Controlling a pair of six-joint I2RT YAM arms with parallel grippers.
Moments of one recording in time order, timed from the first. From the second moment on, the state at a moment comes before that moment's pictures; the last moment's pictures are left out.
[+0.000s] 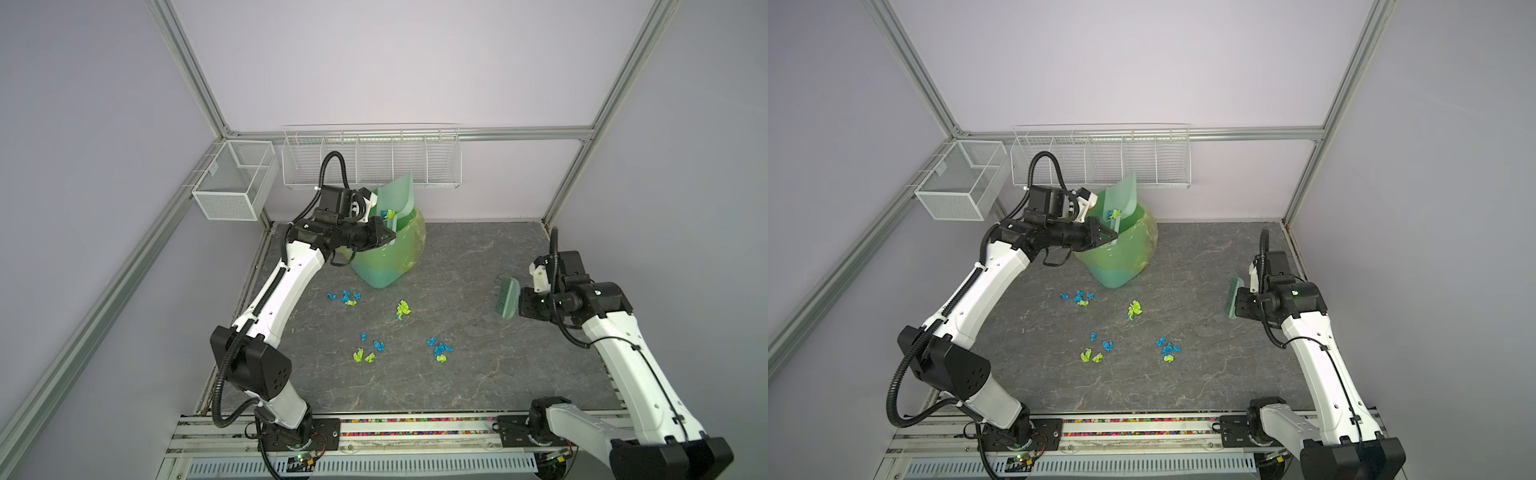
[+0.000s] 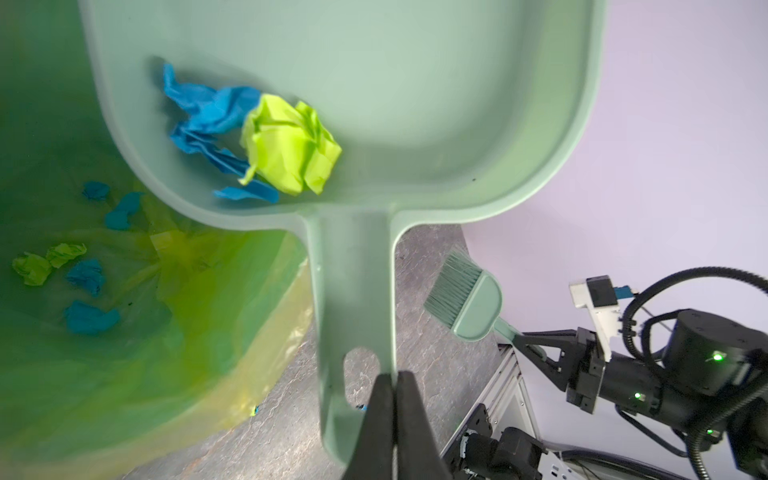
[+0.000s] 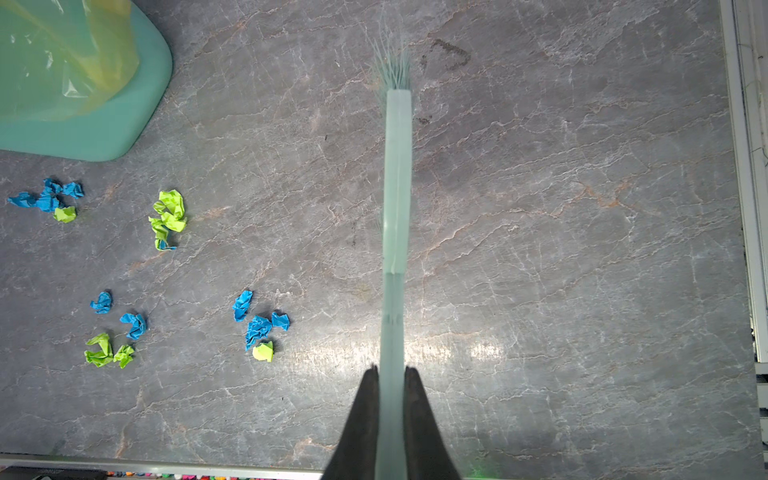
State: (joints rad) left arm -0.39 1.64 1.73 -0.72 0.62 -0.51; right arm 0.13 1.09 1.17 -1.17 -0.06 0.29
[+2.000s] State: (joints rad) left arm -0.25 1.70 1.16 0.98 1.00 -1.80; right arm 0.13 1.06 1.17 -1.17 -0.07 0.30
